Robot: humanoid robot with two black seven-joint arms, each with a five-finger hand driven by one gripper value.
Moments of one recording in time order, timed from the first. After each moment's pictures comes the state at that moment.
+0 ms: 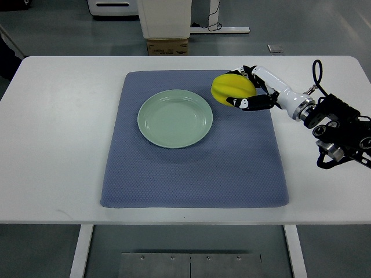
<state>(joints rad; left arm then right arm) -0.02 0.00 -0.10 -0.20 0.13 0.00 -0.01 1.17 -0.39 -0.20 0.99 -0.41 -0.22 0.52</state>
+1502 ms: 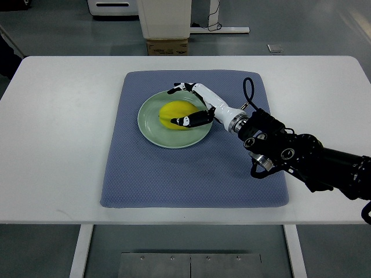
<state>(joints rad) -0.02 0.00 -0.10 -0.20 0.13 0.00 -0.01 1.12 0.00 -0.17 0.71 -0.37 -0.22 0.47</state>
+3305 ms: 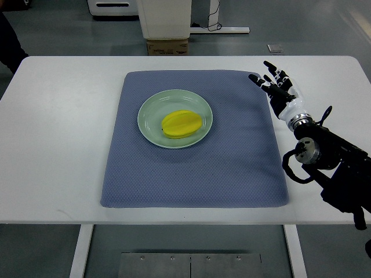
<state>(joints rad) -0.02 0.00 -0.10 -0.20 0.13 0.00 -0.01 0.80 -0.14 0.56 0.67 0.00 -0.04 0.41</state>
